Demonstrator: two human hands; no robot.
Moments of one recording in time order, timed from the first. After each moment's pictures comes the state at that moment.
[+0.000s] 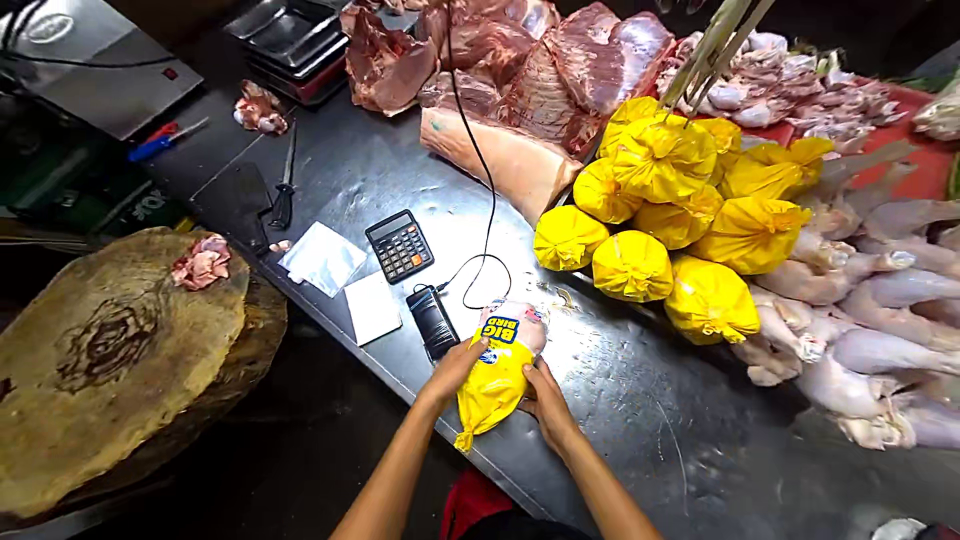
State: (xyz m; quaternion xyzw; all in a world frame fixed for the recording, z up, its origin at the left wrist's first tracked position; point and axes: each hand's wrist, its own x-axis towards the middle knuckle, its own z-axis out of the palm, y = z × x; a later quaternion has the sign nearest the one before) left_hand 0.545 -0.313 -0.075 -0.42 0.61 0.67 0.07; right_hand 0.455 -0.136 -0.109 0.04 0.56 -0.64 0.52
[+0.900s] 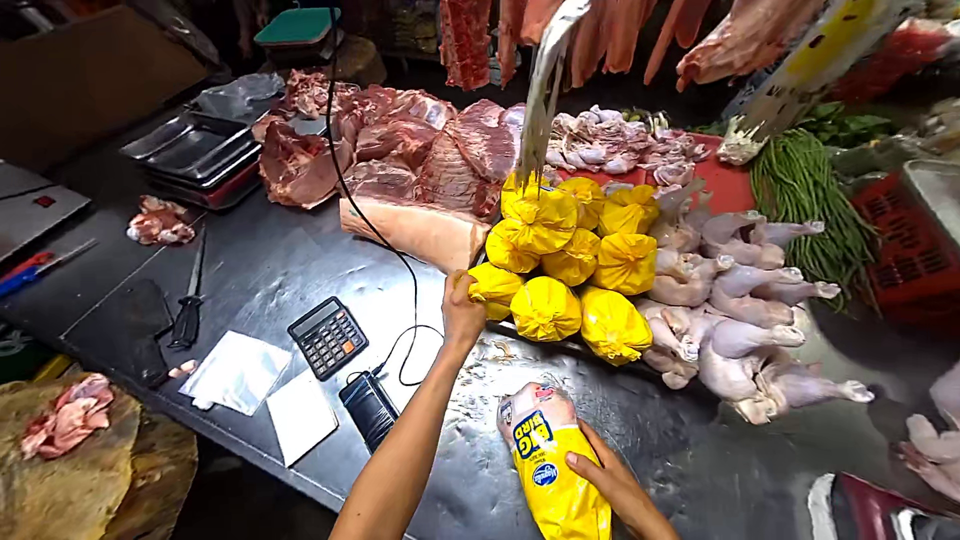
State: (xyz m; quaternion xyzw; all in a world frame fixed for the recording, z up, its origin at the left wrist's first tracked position) left_hand 0.303 -0.325 -0.055 -0.23 0.86 0.37 -0.28; right_hand 0.389 0.014 -0.092 -0.02 0.71 -0.56 0.43
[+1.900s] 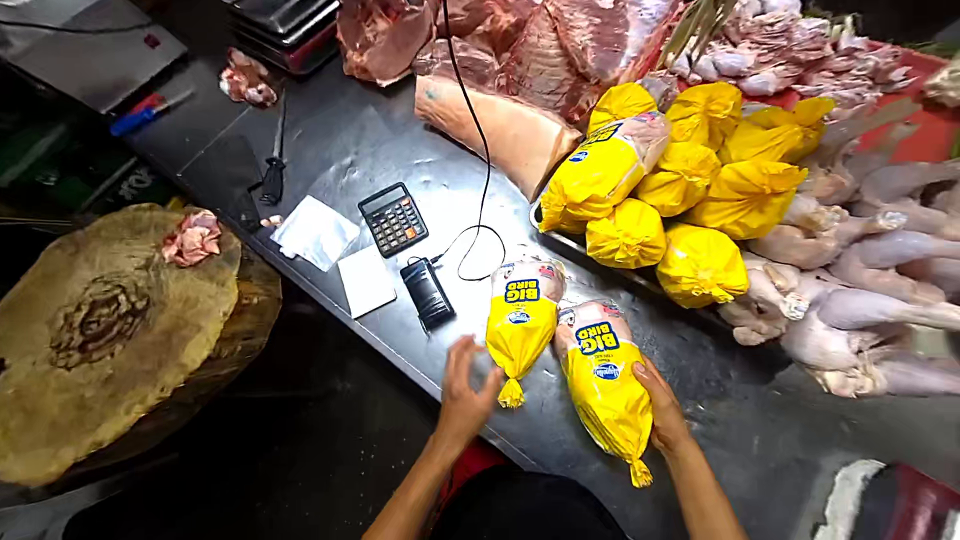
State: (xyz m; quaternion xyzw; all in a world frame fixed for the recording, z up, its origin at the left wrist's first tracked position) left_hand 0.588 -0.221 -0.072 -0.33 0.81 0.46 -0.19; right_hand 0.391 0.024 -0.102 0.01 0.65 -0.66 0.37
